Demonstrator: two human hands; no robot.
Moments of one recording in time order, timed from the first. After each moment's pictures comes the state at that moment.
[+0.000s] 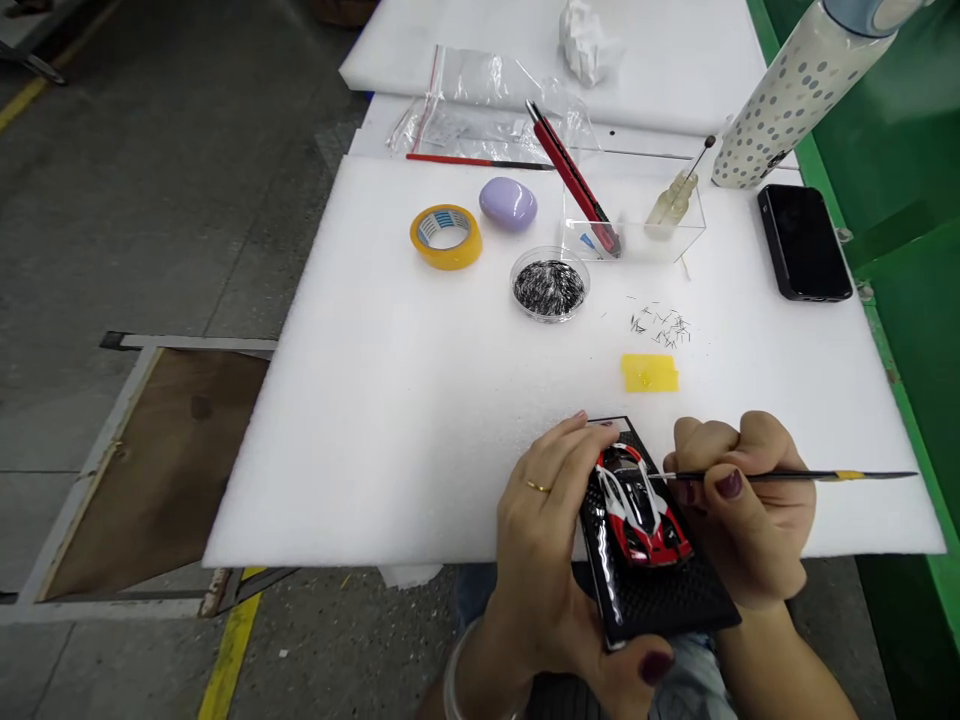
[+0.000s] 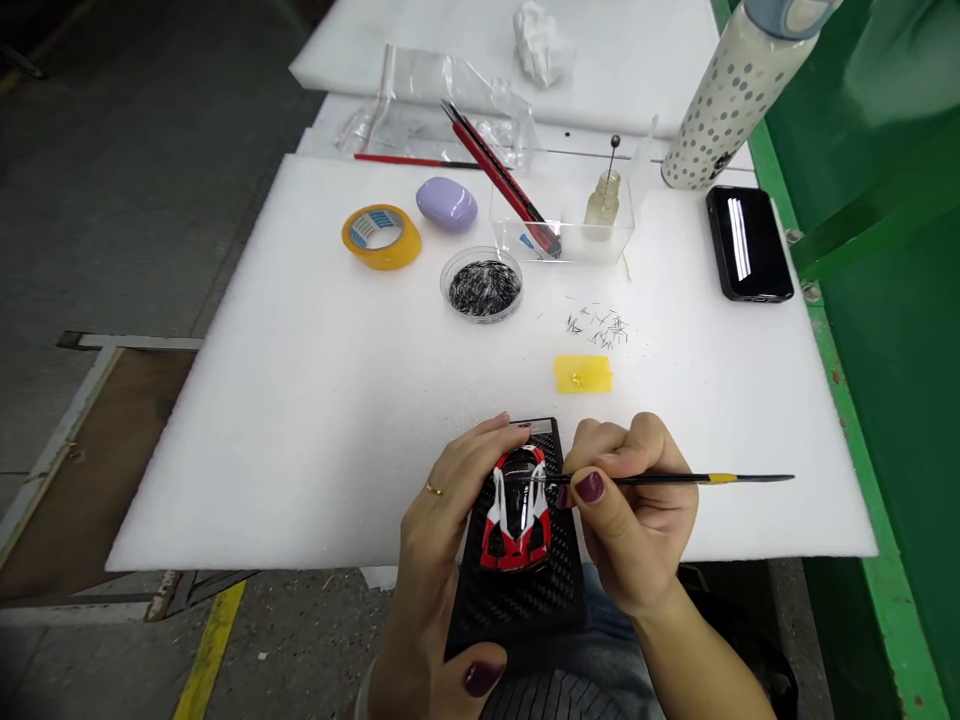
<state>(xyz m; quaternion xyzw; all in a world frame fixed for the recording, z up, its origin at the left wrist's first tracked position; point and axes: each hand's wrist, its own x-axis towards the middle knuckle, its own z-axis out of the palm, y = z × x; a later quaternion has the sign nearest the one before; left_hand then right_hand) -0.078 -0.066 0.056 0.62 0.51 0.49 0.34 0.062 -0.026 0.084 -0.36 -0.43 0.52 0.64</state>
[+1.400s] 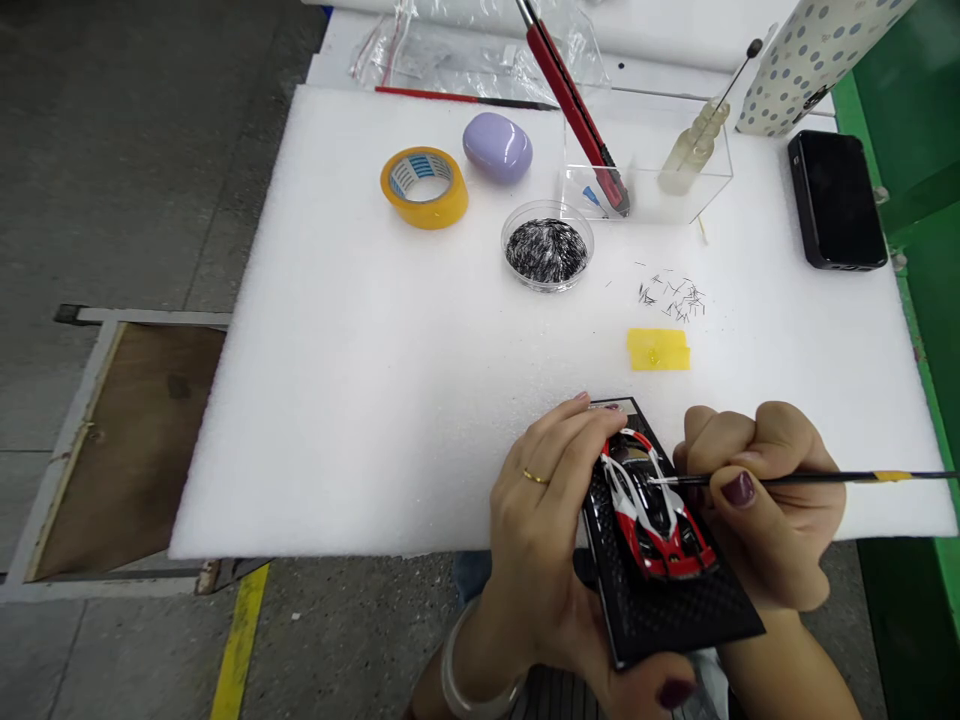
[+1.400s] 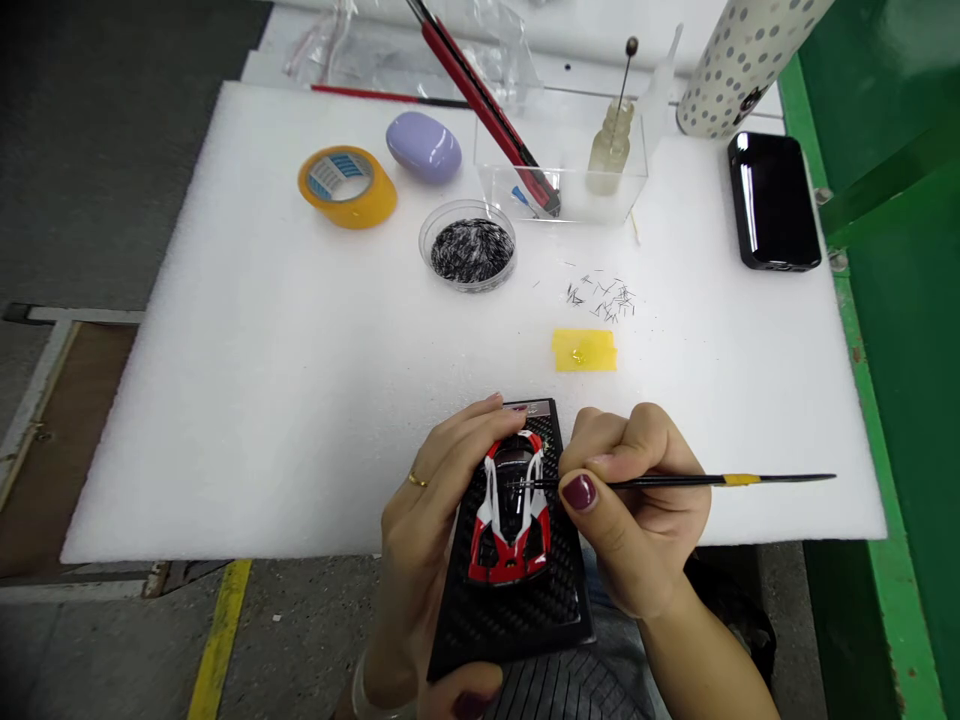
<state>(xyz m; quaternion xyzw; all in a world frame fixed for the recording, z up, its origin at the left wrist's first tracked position) -0.077 -0.065 0.064 0.64 0.52 0.48 0.32 0.063 -0.034 0.081 -0.36 -0.43 0.54 0.62</state>
